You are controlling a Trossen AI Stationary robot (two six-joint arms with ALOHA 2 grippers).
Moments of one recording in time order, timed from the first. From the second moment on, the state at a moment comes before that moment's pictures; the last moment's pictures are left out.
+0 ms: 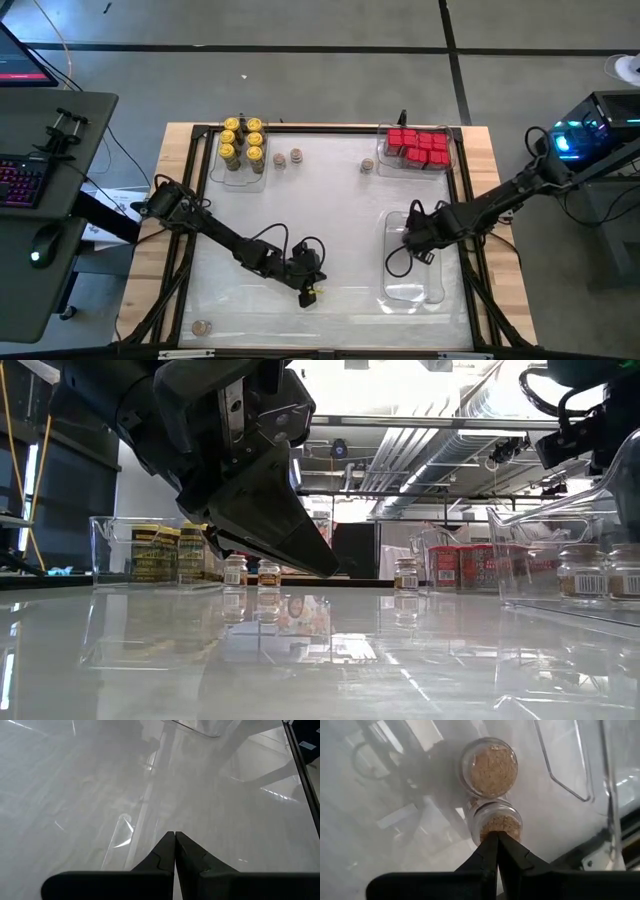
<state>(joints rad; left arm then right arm) -0.46 1.94 0.98 0.23 -0.31 -0.63 0.41 1.28 0.80 -1.20 0.13 0.93</state>
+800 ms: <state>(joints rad) -0.48 1.94 0.98 0.23 -0.31 -0.63 0.52 1.38 0.97 -0.68 -0.11 0.71</state>
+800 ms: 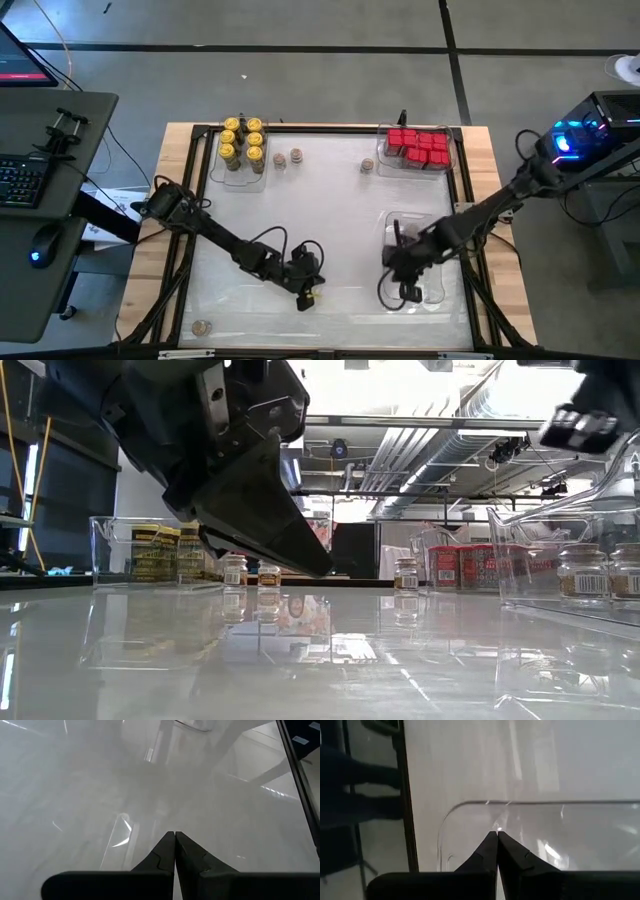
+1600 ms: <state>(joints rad) -0.46 1.86 0.98 0.21 -0.23 -0.53 0.65 1.43 0.97 -0.54 -0.15 0.86</state>
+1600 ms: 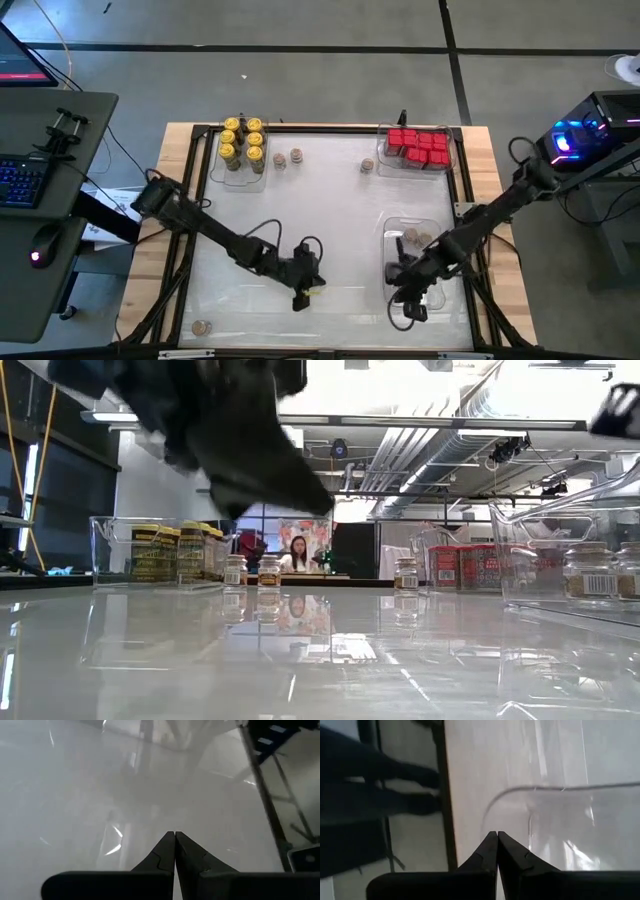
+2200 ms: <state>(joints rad) -0.03 1.45 1.02 -0.25 -0.32 -0.27 0.39 1.23 0.98 -0.55 0.52 0.94</state>
